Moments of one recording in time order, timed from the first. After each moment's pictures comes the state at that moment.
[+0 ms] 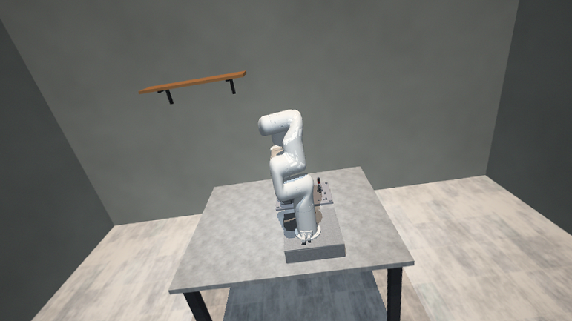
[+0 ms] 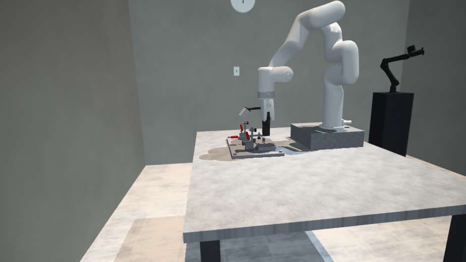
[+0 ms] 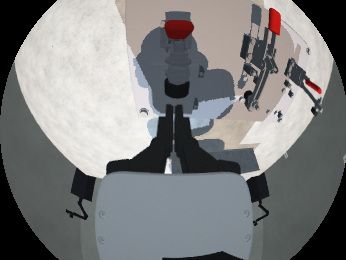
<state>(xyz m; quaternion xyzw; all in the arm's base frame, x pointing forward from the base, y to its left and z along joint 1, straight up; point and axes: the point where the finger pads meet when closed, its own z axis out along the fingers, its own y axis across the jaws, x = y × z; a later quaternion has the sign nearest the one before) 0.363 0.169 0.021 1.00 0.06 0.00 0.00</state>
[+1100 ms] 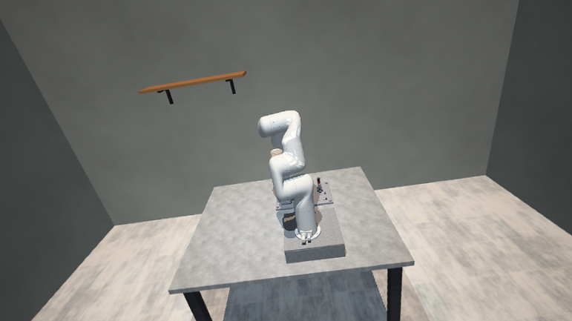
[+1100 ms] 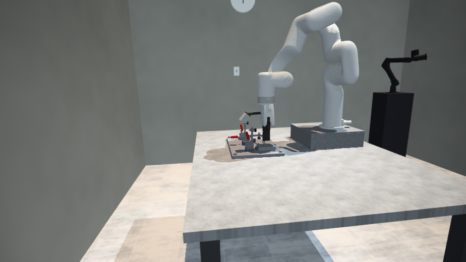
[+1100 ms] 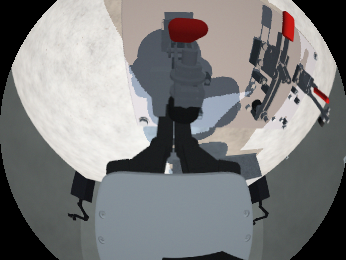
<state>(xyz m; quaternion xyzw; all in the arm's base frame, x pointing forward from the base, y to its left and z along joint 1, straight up) 0.363 0.172 -0.001 1.00 0.06 0.00 0.00</state>
